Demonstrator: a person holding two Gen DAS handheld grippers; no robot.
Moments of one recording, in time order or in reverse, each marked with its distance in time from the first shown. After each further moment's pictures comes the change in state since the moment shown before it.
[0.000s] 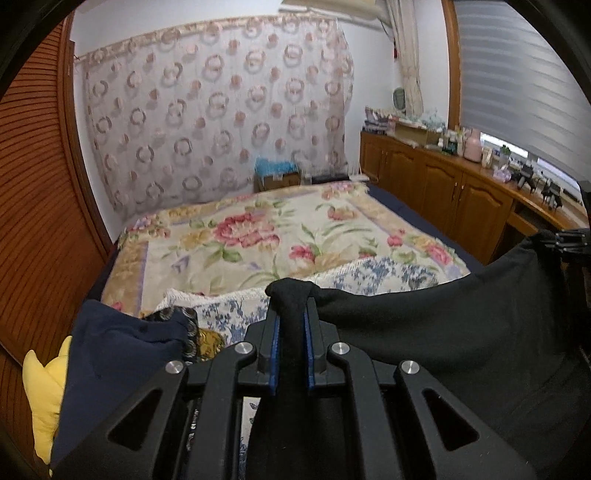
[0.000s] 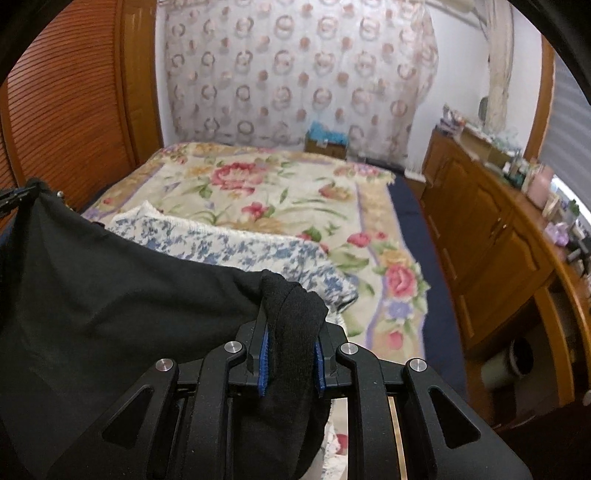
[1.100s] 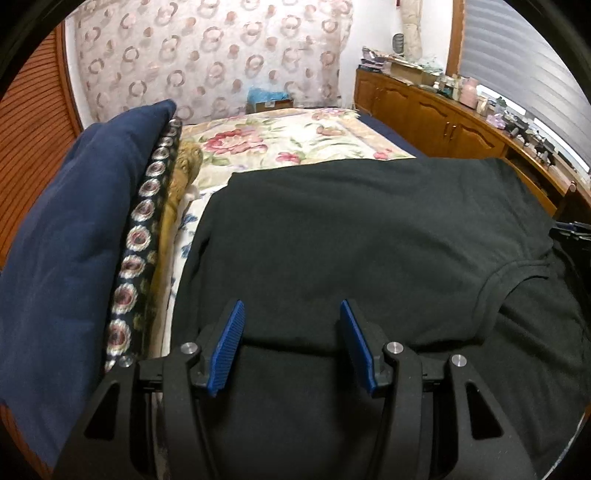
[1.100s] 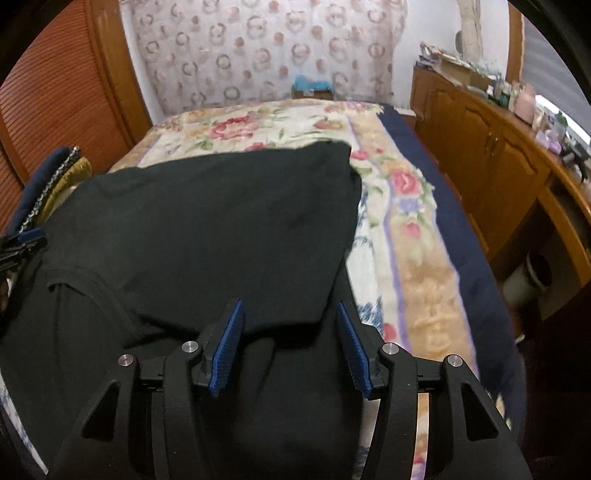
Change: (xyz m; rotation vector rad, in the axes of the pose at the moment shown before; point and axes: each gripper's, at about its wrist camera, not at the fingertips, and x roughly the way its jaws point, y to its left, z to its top) left arm -0.037 -0.021 -0.125 -0.040 0.241 -0.033; right arm -0.041 0.031 -0.131 0.174 0.146 0.034
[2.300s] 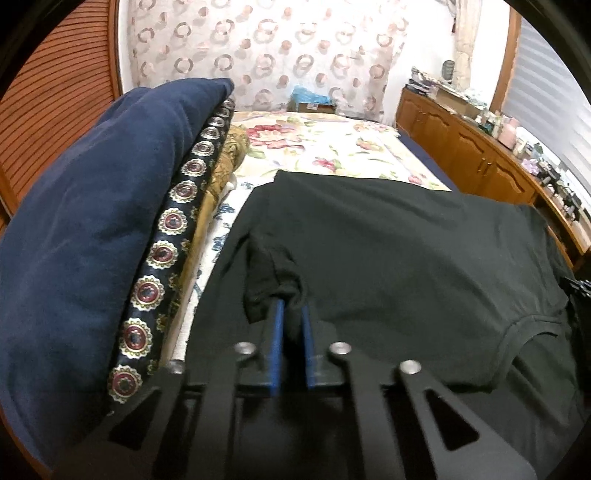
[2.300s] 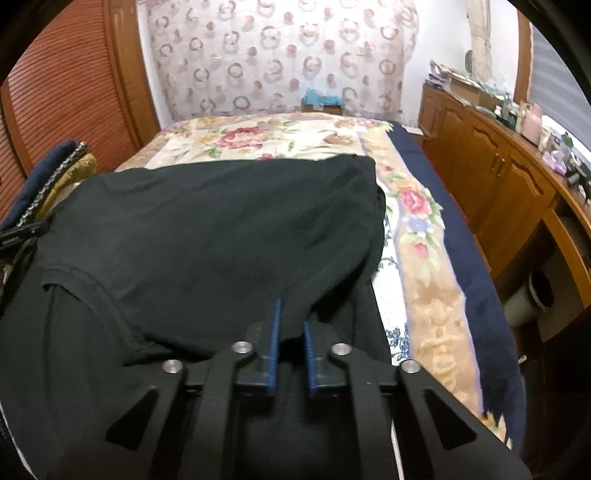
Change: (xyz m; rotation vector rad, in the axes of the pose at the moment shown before) left arm 0.011 0.023 -0.006 -0.185 -0.020 0.037; right arm 0.007 0.016 0.003 -0.064 -0.071 -0.005
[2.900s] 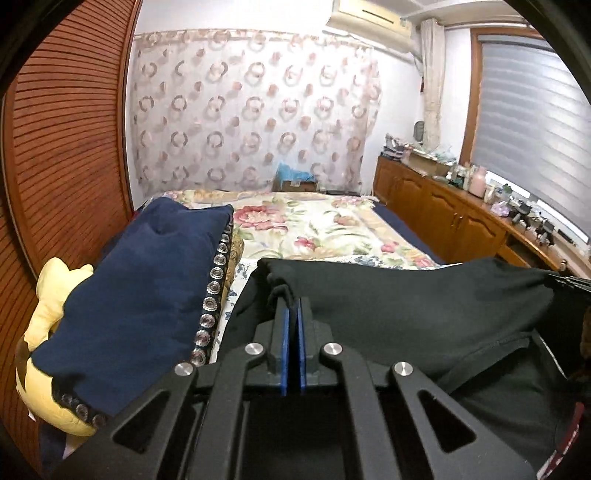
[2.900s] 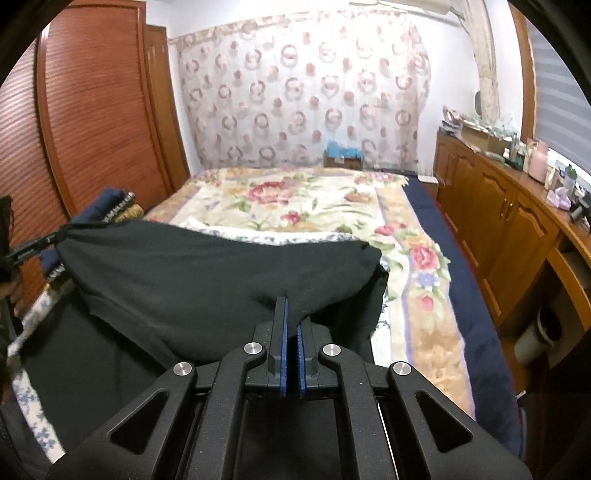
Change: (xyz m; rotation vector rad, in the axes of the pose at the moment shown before) left arm -0.110 0.005 0.002 0.033 -0.311 -0.054; right arm -0.086 0.013 0.024 -0.028 -0.194 0.085
